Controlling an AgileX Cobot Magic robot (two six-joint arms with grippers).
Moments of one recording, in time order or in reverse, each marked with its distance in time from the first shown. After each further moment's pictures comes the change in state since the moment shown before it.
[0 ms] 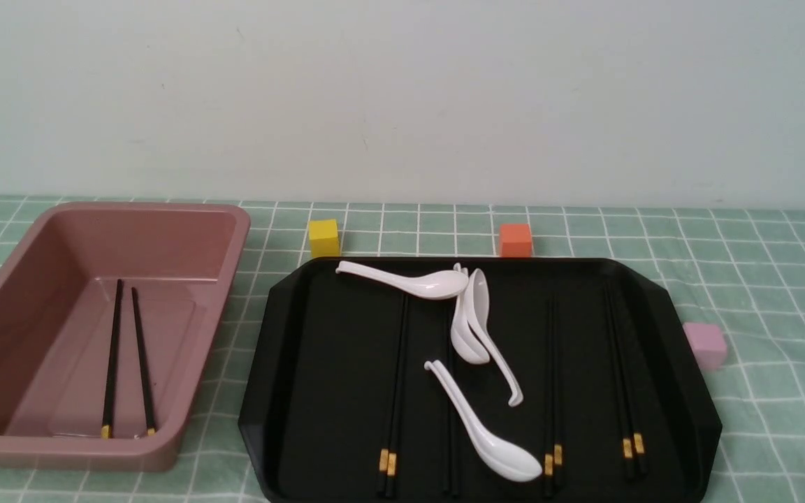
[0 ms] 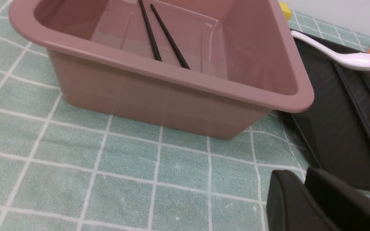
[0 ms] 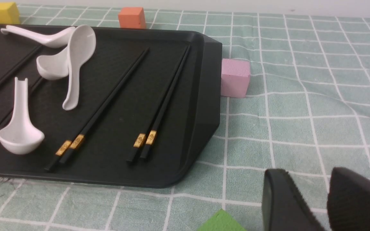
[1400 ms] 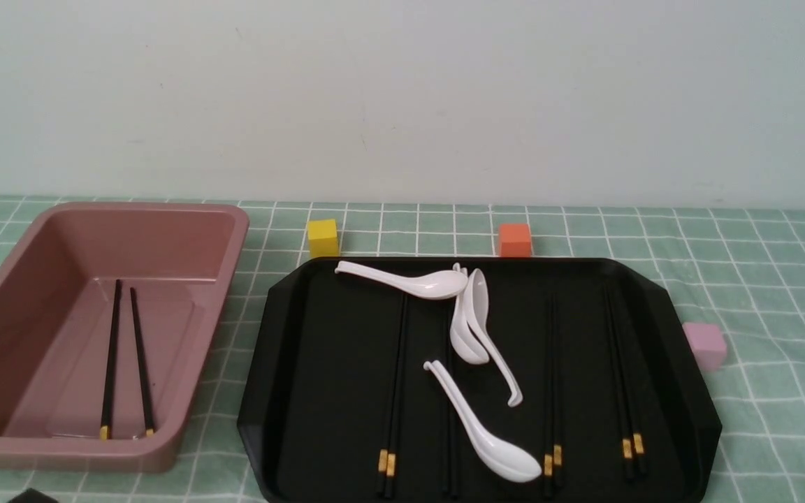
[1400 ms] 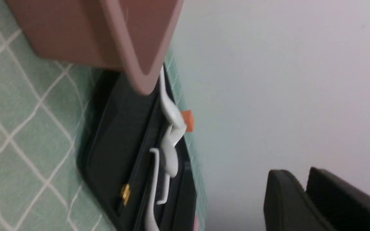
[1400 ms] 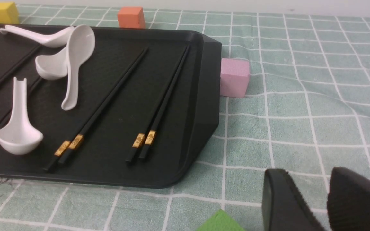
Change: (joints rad) right arm 0.000 0.000 0.000 0.000 0.000 0.000; left arm 0.000 0.000 -0.001 -0.803 -0.173 -0.283
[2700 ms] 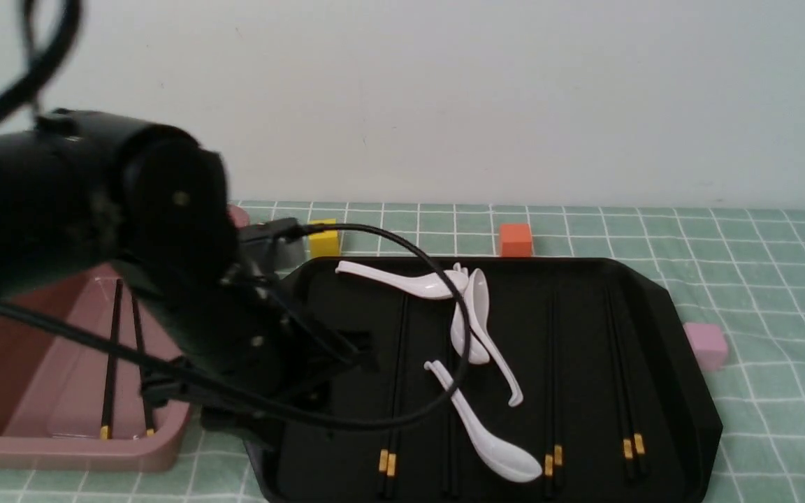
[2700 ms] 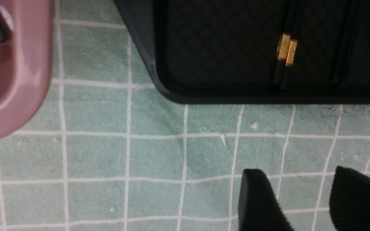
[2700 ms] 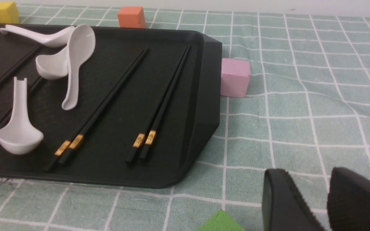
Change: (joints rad) right arm 0.000 0.000 0.000 0.000 0.000 0.000; left arm -0.501 1.595 -1.225 0.802 0.779 -0.078
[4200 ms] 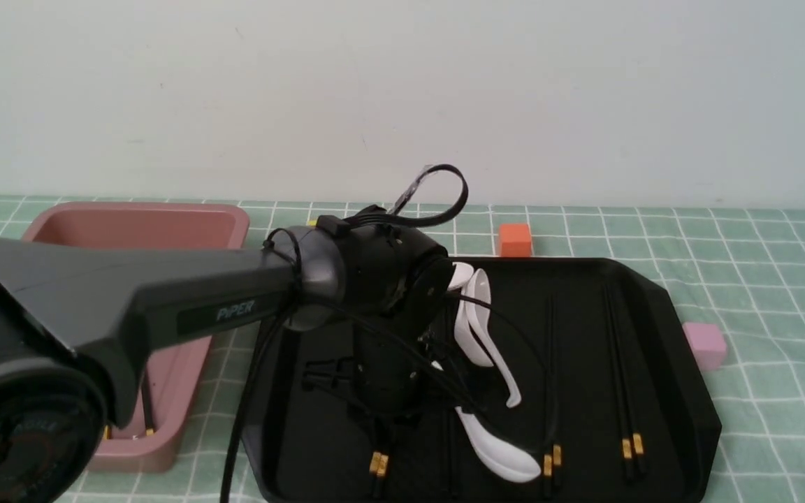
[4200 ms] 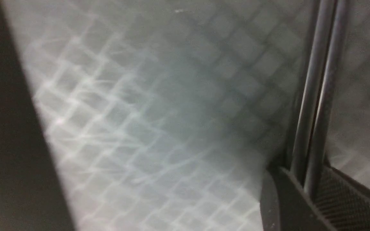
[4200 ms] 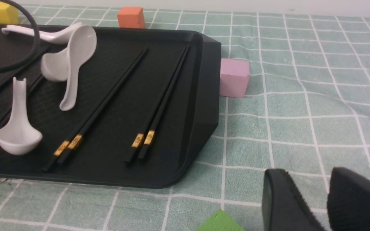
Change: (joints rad) right arm 0.000 0.000 0.000 0.000 0.000 0.000; left arm -0.095 0.524 -0.319 0.227 -0.057 -0.032
